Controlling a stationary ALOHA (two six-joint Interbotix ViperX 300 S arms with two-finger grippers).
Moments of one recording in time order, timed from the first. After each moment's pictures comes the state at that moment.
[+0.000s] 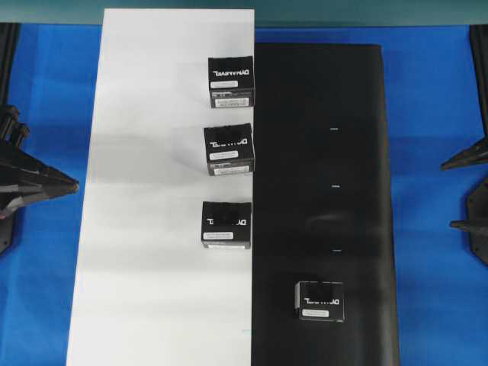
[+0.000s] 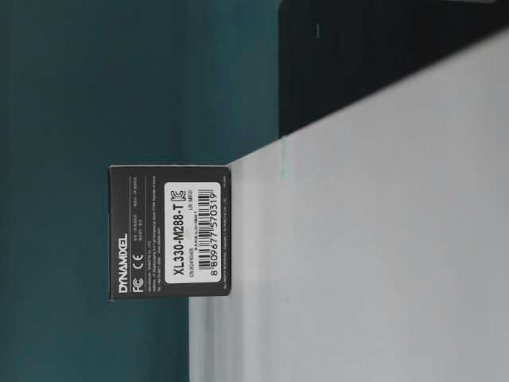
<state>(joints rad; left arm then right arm) -0.13 -0.98 1.03 0.02 -0.18 -0.21 0.10 -1.29 1.14 -0.01 0.33 0.03</state>
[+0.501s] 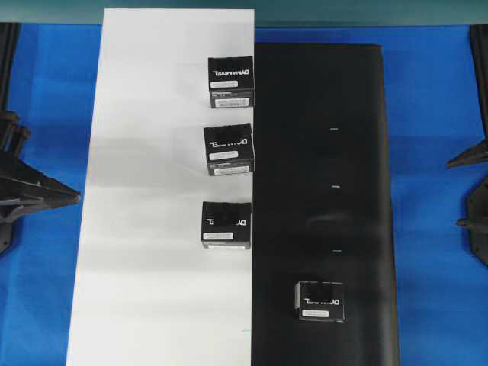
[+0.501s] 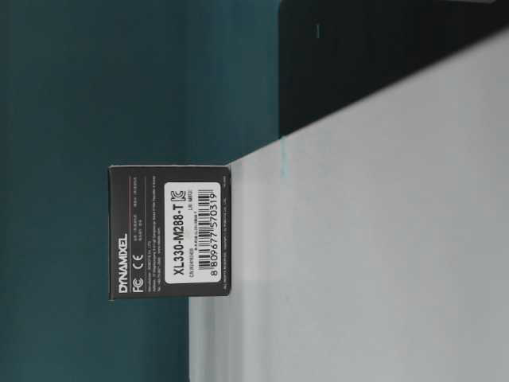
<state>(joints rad) -0.15 -0.98 1.04 0.02 -0.15 -0.04 0.10 -1.32 1.14 -0.01 0.32 0.02</state>
